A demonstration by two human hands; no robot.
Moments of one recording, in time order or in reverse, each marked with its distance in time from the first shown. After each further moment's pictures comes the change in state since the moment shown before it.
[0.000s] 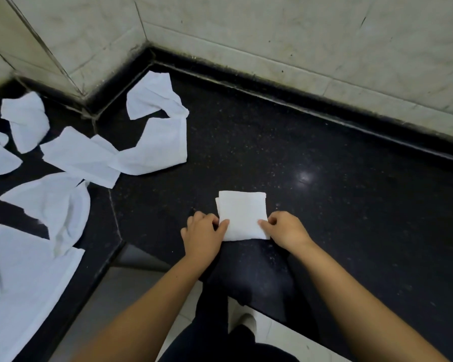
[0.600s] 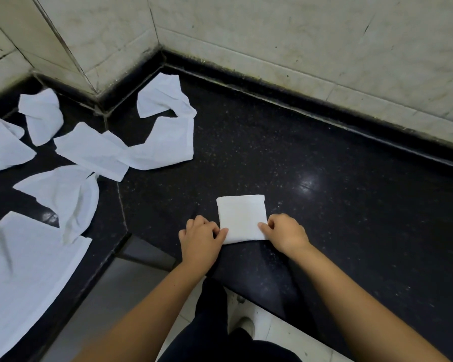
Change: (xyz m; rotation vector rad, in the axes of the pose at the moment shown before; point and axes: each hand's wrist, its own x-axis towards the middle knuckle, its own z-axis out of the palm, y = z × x) left_hand -0.025 -0.014 0.001 0.088 0.059 0.059; right_hand -0.013 0.002 0.010 -0.206 0.056 -0.089
